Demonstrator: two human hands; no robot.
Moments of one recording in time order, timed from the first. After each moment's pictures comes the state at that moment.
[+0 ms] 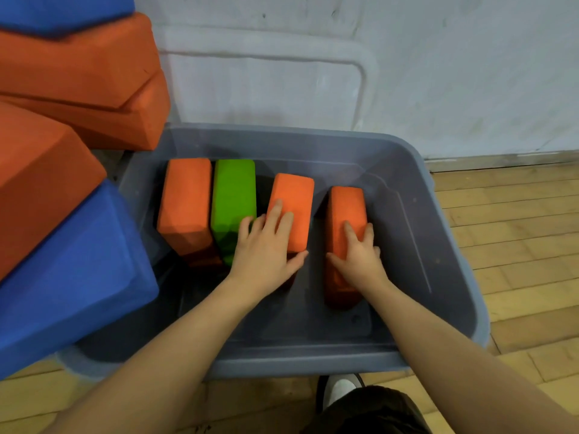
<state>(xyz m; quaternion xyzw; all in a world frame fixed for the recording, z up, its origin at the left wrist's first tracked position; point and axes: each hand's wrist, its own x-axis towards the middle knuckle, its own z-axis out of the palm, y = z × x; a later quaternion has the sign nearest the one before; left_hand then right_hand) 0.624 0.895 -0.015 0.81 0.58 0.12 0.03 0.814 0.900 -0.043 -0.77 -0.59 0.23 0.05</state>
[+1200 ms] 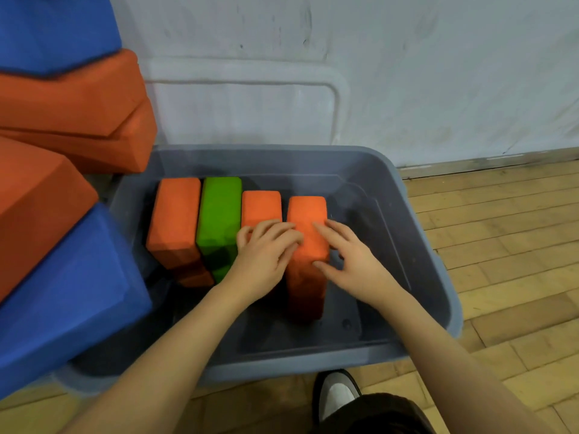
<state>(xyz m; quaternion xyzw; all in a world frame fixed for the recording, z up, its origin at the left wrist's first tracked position) 0.632 0.897 -0.002 0.82 0.48 0.29 0.13 0.823 0.868 0.022 -0.59 -0.74 0.27 0.20</state>
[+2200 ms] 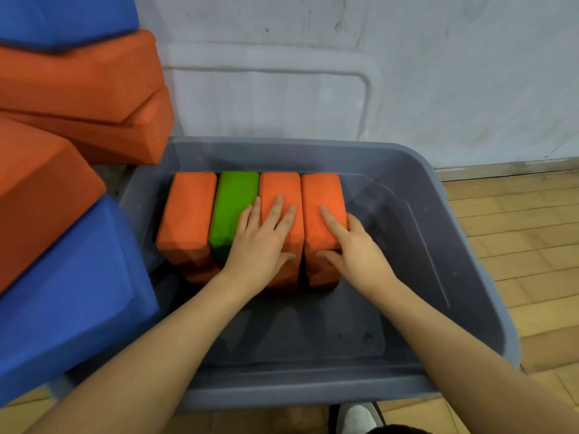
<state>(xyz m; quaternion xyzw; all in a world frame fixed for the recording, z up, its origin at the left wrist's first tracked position) 0.606 0.928 -0.015 0.84 0.54 0.10 -0.03 0.794 0.912 -0.007 -0.63 -0.74 0.18 0.14</state>
